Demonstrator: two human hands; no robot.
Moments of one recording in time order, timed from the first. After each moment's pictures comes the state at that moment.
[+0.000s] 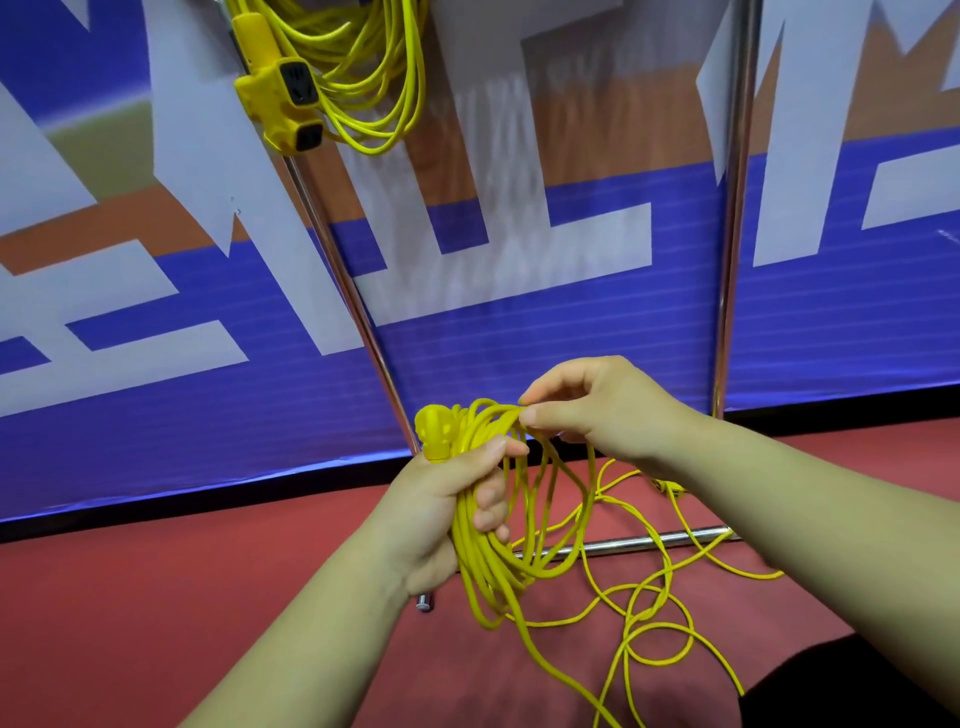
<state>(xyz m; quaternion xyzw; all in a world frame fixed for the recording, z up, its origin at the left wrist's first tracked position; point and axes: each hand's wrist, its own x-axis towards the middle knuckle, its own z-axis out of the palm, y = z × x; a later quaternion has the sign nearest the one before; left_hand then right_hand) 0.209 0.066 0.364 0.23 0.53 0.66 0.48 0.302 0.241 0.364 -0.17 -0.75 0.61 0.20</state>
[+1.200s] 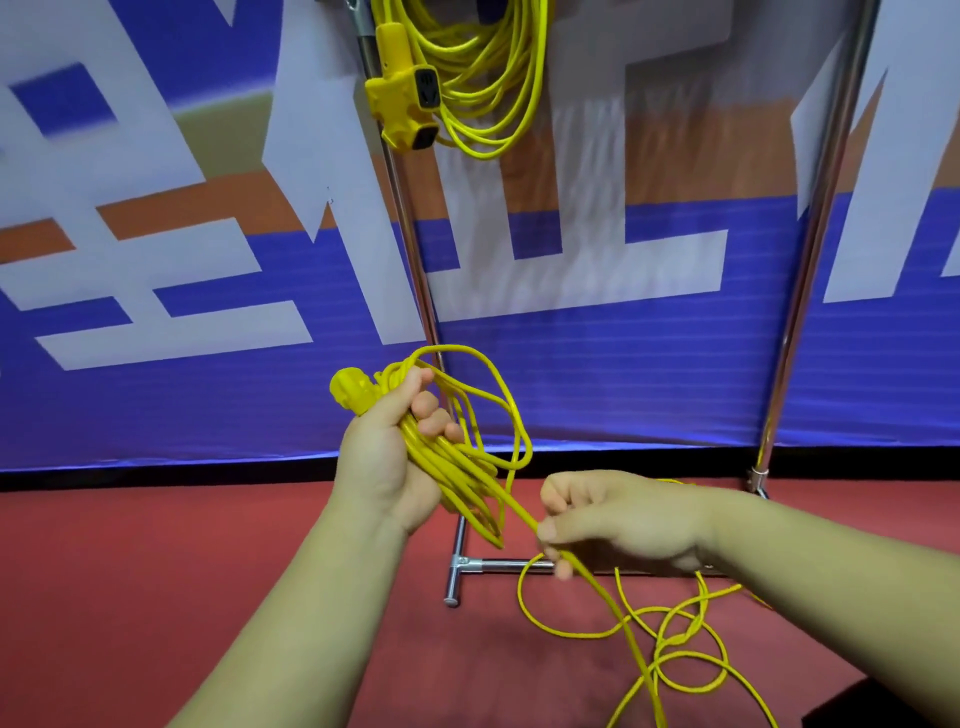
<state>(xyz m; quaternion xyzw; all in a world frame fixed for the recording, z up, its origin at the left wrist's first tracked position) 0.155 0.014 0.401 0.12 0.39 0.87 0.28 0.284 0.173 0.322 -0.02 -0.70 0.71 -0.11</state>
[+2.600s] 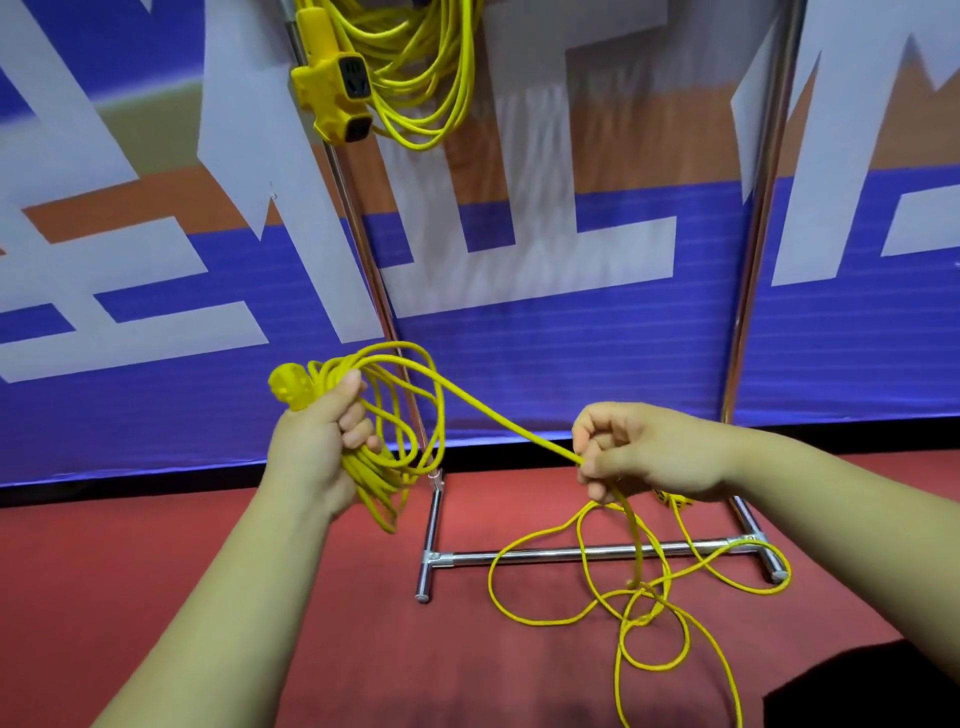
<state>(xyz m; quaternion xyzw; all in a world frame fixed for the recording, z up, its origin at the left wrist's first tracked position) 0.108 0.022 0.373 0.16 0.52 0.81 0.24 0.324 0.249 0.352 -0.13 -0.77 0.63 -0.03</state>
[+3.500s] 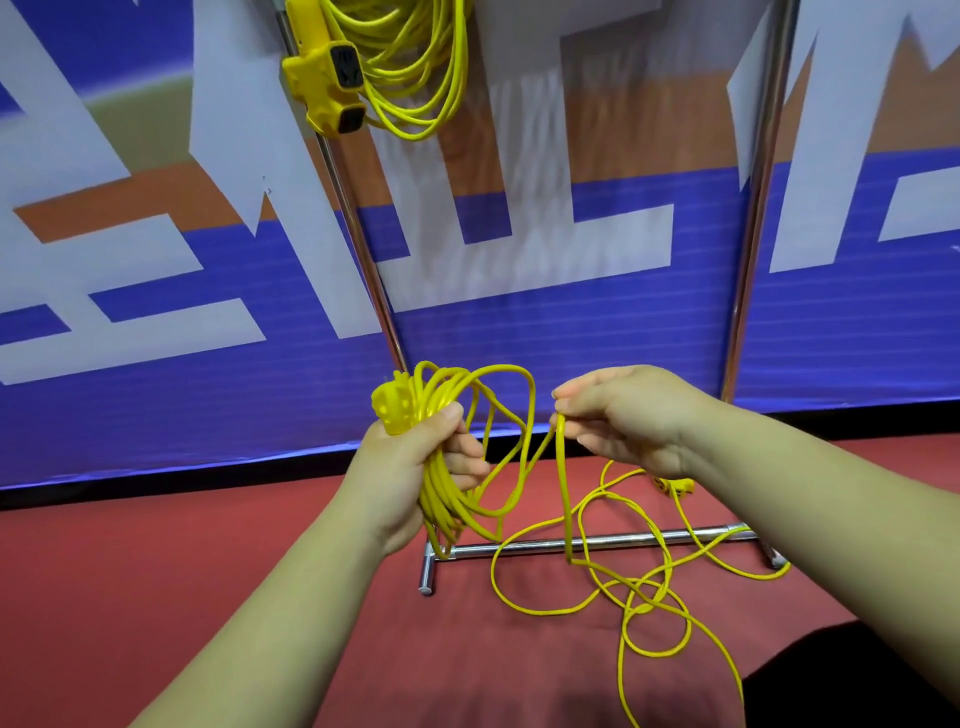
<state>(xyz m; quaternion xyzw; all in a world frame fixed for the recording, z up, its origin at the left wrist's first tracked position) 0.179 0.036 0.370 0.23 0.61 0.69 0.31 0.302 0.223 0.373 -0.34 -0.59 0.73 0.10</state>
